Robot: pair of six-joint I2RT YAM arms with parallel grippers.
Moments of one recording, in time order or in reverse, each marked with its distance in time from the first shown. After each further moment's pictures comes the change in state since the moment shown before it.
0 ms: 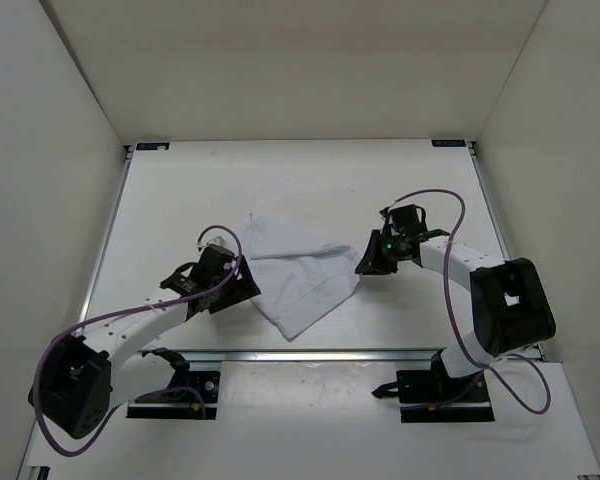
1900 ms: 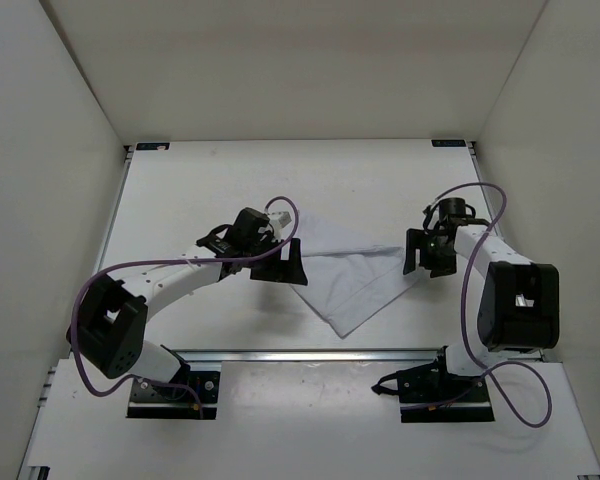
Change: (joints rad) left arm -0.080 0.352 0.357 0.080 0.418 0.351; right arm -0.314 -0.005 0.089 -0.318 0.227 -0.463
